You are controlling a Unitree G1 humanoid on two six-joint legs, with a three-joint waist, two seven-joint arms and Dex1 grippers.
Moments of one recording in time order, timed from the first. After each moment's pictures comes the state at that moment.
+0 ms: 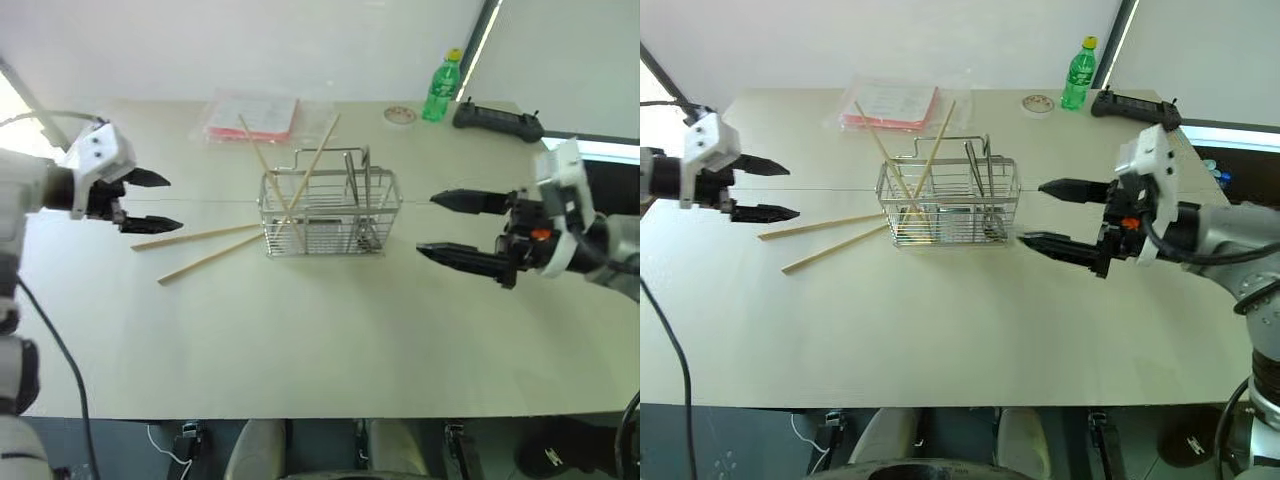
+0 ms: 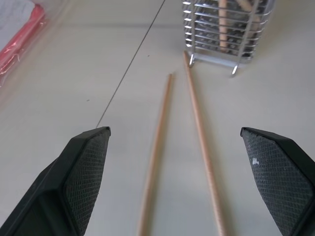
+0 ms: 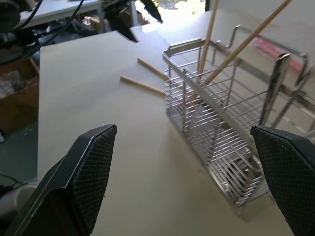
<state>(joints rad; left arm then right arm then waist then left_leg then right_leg) -1.01 0.93 -0.19 0.78 -0.09 0.05 -1.44 -0.31 -0.92 -0.35 -0.55 0.92 0.90 0.91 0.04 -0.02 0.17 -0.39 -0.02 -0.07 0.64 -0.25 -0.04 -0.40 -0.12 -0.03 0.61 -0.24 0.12</state>
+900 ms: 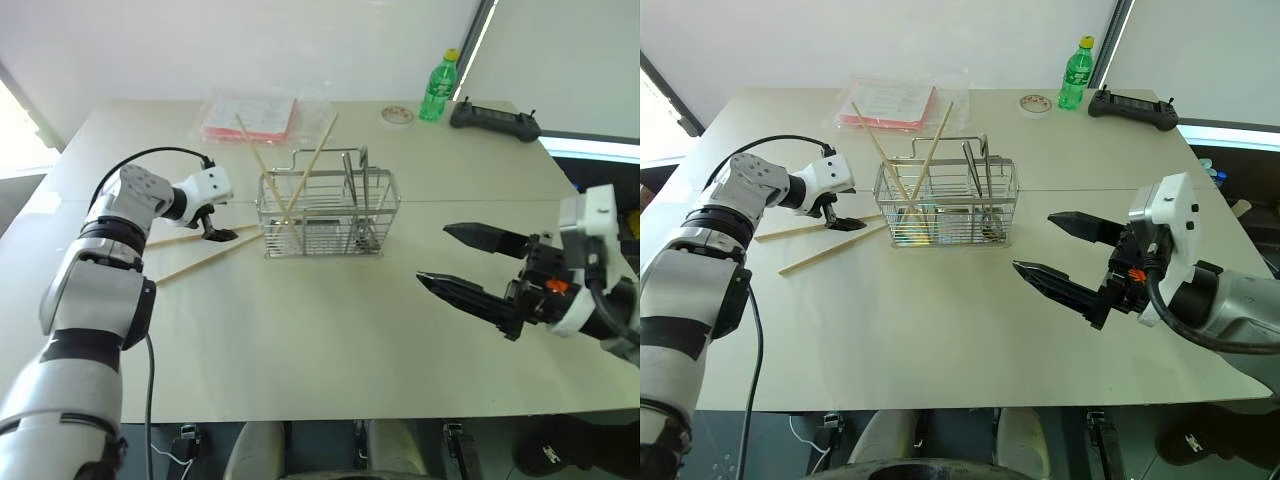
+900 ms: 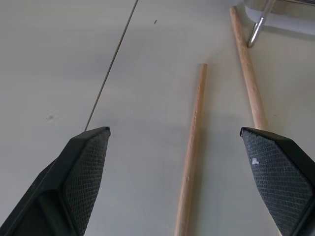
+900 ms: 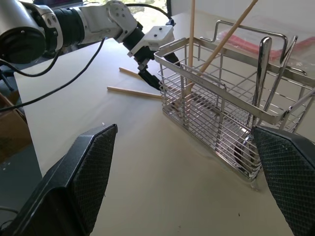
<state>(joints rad) -1.21 0.58 -0.29 1.35 0.30 -0.18 -1.06 -0.01 -0.97 -0.63 -0.80 1.39 0.91 0.43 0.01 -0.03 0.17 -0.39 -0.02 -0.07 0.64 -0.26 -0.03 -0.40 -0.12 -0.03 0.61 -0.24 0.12</state>
